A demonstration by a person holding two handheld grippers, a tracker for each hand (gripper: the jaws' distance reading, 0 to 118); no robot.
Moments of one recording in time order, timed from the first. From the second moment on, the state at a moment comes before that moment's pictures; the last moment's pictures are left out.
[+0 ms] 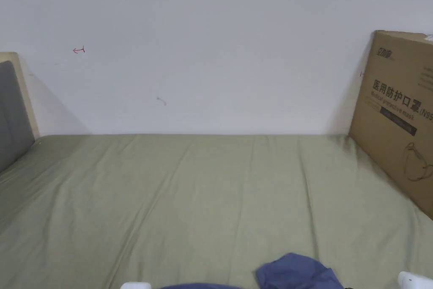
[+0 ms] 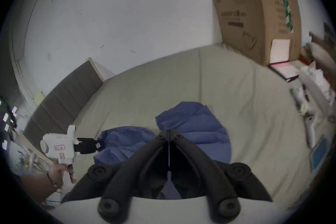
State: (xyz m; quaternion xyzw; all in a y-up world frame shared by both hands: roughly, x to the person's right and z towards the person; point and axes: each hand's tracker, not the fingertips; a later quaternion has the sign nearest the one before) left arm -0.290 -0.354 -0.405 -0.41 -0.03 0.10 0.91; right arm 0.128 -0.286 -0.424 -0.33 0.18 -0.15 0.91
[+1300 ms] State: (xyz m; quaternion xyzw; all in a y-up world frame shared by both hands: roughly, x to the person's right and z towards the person) left arm -0.401 -0.121 -0.287 -0.18 0.03 0.09 0.98; right arm 0.199 -0.083 -0.421 -0.29 0.14 -0.08 0.94
